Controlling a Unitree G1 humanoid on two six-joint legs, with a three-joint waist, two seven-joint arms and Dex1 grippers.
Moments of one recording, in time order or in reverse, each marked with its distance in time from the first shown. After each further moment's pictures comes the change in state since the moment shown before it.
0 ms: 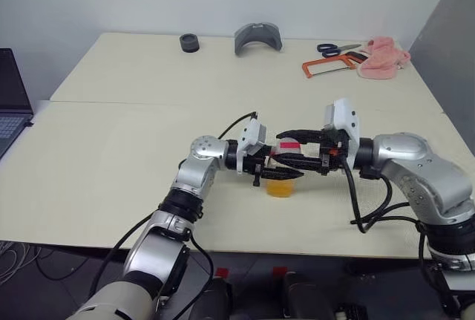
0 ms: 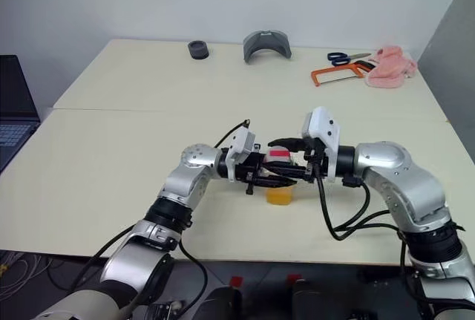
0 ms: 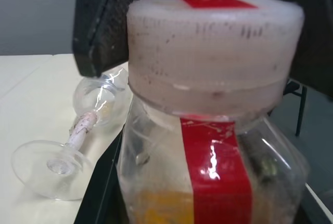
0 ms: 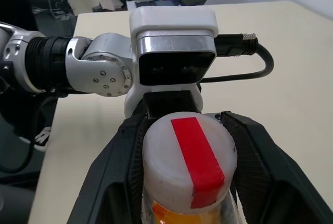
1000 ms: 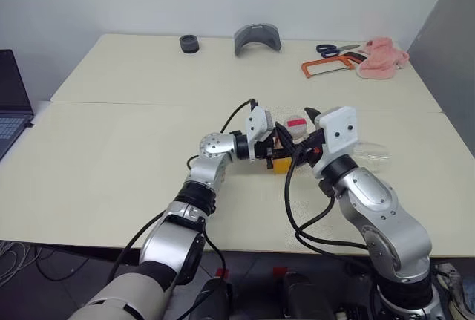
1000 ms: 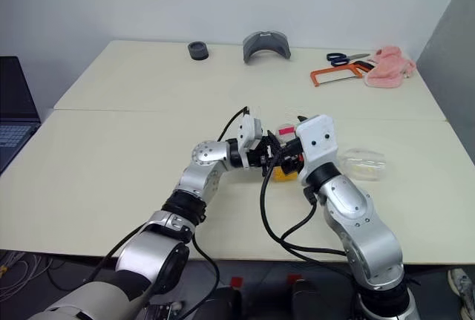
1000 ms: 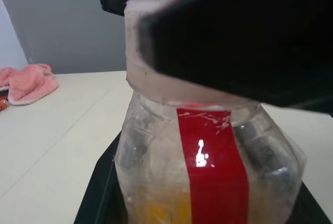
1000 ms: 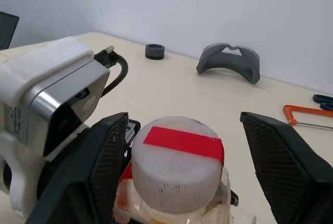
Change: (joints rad) left arm -0.099 -0.105 0.072 0.248 0.070 -0.262 0.227; right arm 0.222 0.431 0.080 -0.339 -0.408 0.075 -0.842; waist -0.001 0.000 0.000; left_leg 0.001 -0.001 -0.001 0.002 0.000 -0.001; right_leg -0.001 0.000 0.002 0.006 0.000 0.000
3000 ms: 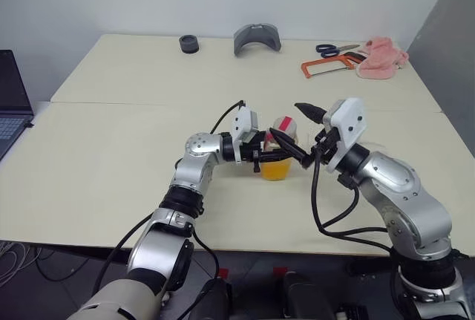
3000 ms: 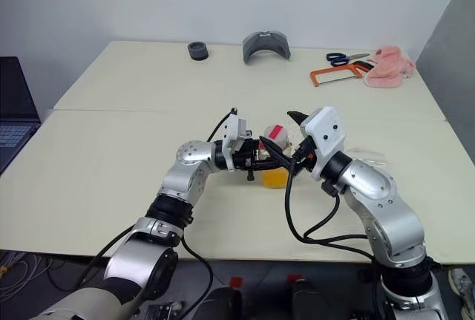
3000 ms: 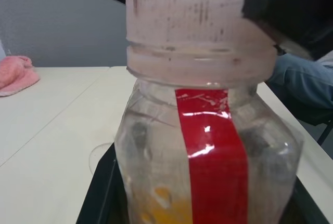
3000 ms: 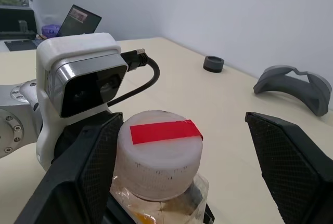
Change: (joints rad) left arm 0.073 0.079 0.025 -0.170 -0.052 0.175 -0.117; right arm -0.057 -0.184 -0.122 0.114 0.179 -0.112 0.363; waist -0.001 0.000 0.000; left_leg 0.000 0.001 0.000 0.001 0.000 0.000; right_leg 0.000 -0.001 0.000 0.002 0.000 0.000
